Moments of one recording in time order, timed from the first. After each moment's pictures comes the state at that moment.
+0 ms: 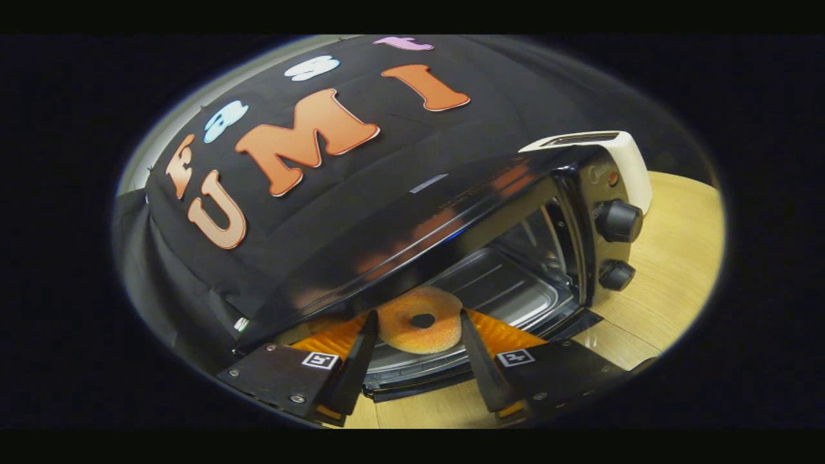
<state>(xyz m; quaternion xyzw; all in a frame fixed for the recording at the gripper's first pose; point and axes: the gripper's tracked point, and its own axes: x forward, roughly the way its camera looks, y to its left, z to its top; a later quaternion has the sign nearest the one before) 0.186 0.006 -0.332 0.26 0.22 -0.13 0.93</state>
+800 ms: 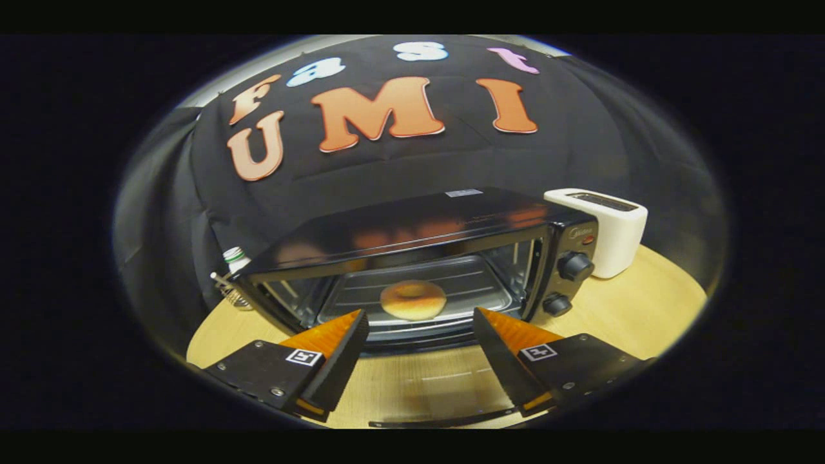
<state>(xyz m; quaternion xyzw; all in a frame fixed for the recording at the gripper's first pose) 0.105 0.015 -0.299 0.05 0.27 -0.09 0.96</state>
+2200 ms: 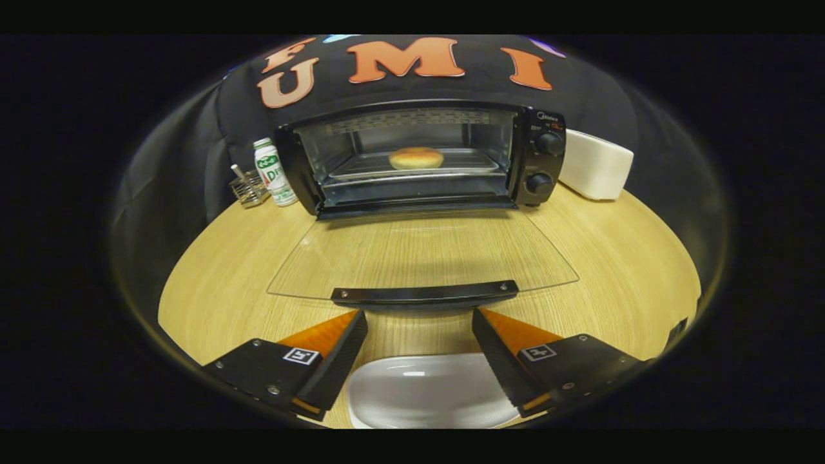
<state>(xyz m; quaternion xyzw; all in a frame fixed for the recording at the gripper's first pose) -0.053 0.032 -0.399 0.03 0.46 -0.06 0.88</state>
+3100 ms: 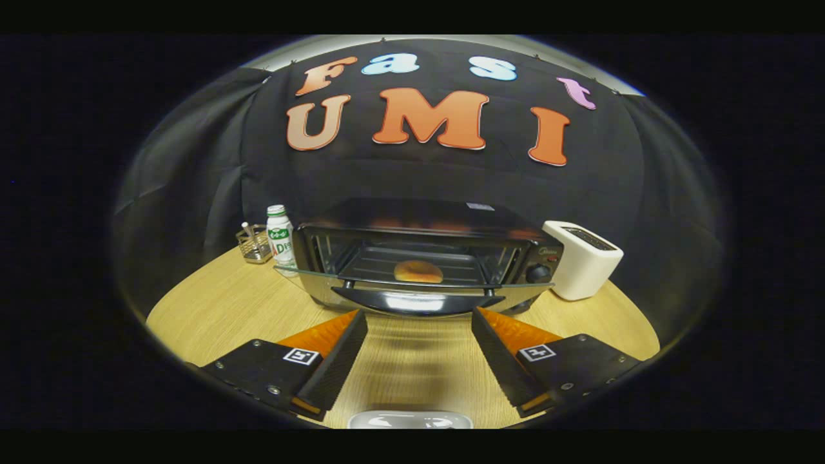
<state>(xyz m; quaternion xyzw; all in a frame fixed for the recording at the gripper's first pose) 0.059 0.024 -0.265 -0.06 0.28 -0.05 0.96</state>
